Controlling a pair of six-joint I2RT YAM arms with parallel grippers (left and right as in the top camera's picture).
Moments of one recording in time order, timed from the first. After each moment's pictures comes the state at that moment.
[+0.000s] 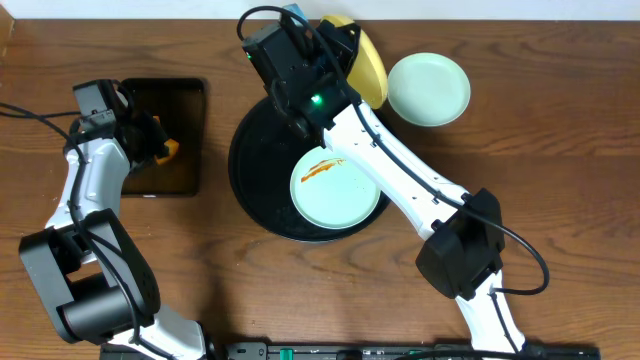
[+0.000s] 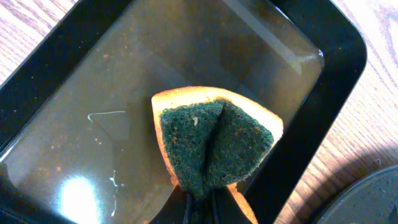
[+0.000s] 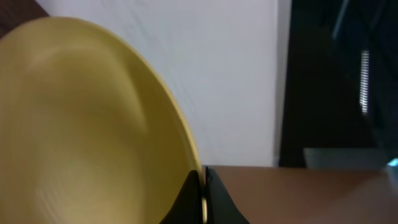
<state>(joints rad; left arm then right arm) 0.35 1.78 1.21 -0.48 0.12 -0.38 0.76 2.23 2.18 -0.62 1.22 -0.72</state>
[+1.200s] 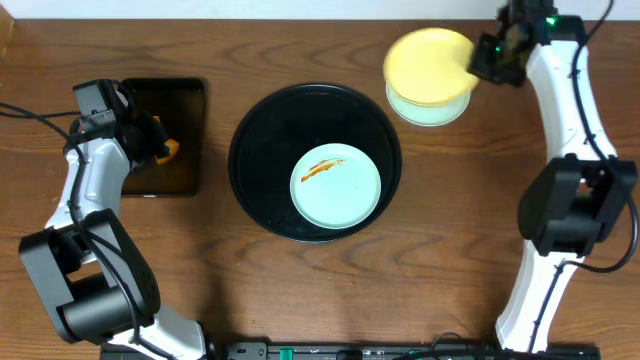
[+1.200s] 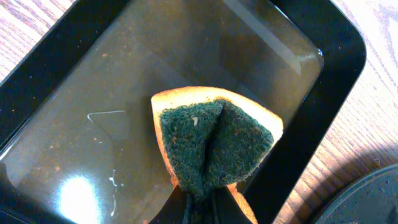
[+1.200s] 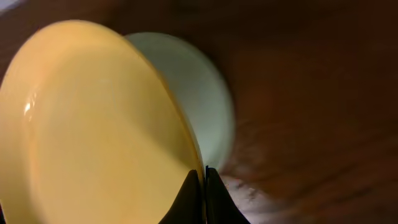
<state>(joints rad) 0.35 1.78 1.21 -0.48 0.13 -0.38 -0.04 2.23 2.08 -1.00 -0.10 0.34</state>
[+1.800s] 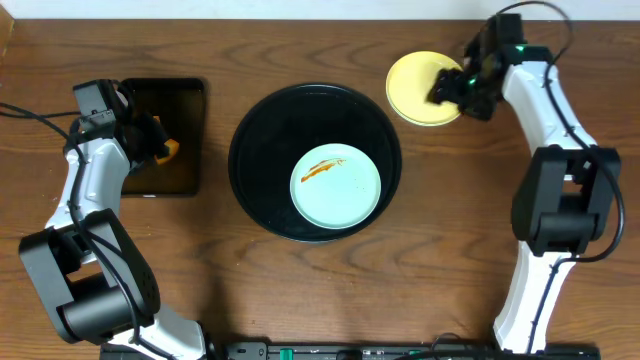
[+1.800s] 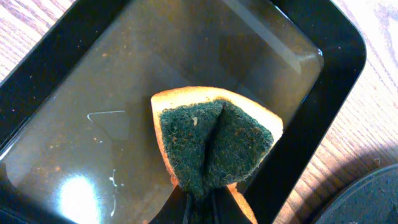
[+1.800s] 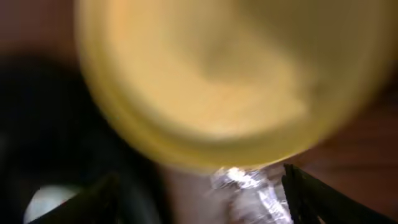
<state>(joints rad) 0.35 1.78 1.21 -0.48 0.13 -0.38 0.03 2.23 1.87 -0.95 -0.38 0.24</state>
